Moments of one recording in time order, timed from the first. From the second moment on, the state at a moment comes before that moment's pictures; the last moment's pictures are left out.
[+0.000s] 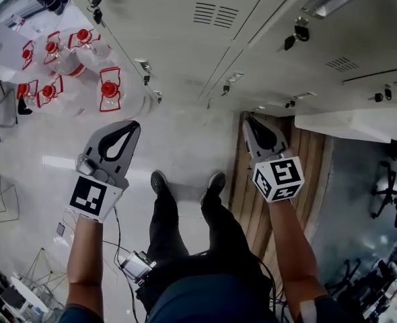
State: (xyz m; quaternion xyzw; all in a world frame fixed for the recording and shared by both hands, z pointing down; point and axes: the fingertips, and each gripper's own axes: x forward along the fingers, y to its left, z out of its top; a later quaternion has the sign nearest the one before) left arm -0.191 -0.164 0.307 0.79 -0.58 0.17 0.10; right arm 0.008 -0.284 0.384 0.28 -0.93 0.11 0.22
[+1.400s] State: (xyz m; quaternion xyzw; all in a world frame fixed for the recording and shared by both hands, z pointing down) left arm -0.218 -0.203 0.609 0.79 -0.58 0.18 0.13; right arm -0.040 -0.328 0.775 0.29 -0.90 0.16 0.30
